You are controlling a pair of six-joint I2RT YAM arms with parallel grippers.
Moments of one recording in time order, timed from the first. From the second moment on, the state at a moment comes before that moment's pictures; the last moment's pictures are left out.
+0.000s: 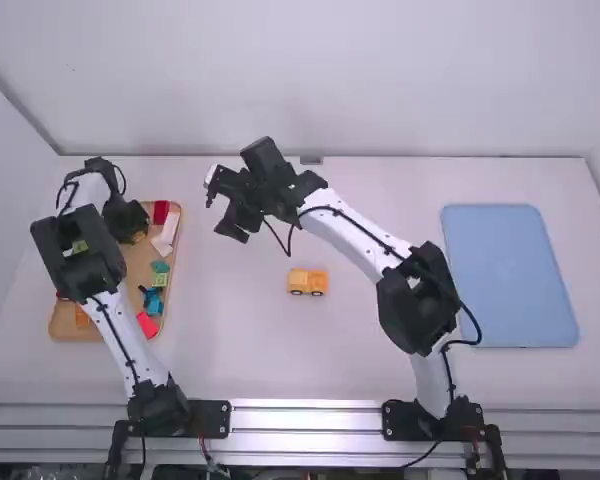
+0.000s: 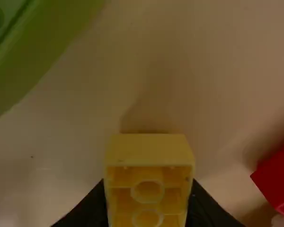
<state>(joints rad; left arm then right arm) 0.46 2.37 1.89 -1.01 0.02 -0.32 0.73 2.09 1.84 -0.54 -0.43 -0.49</state>
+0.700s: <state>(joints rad) 0.47 2.12 1.76 -1.01 0.14 -0.16 0.69 2.09 1.84 -0.48 -0.40 -0.48</state>
